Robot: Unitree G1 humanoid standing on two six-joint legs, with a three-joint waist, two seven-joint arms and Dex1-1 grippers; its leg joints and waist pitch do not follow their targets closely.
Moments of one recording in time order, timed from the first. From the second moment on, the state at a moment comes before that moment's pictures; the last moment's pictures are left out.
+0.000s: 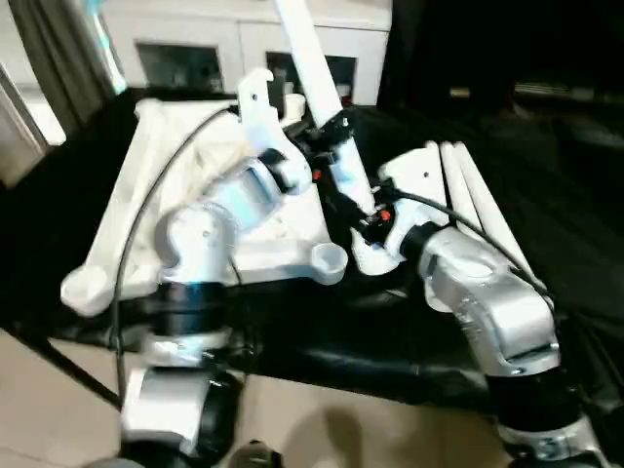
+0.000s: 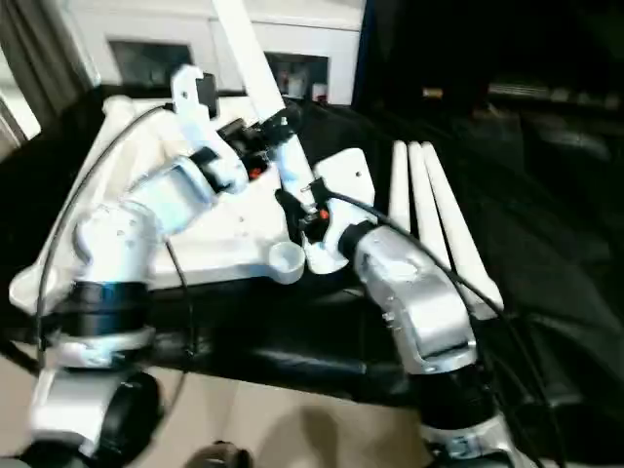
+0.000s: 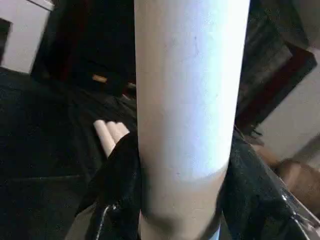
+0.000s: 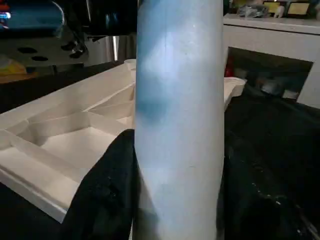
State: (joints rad) left arm -0.82 0.02 0.21 0.12 -0.66 0.87 -0.26; right arm -0.46 -0.16 0.15 -0.16 0.20 0.59 0.33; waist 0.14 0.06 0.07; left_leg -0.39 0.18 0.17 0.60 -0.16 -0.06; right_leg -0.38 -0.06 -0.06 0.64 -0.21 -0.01
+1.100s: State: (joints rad) left arm -0.76 0.13 0.10 0.08 -0.70 0.91 -0.52; right arm -0.39 -0.57 -0.19 -0.50 0.51 0.96 0.58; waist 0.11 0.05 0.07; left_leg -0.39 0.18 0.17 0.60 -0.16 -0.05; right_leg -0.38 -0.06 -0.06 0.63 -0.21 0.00
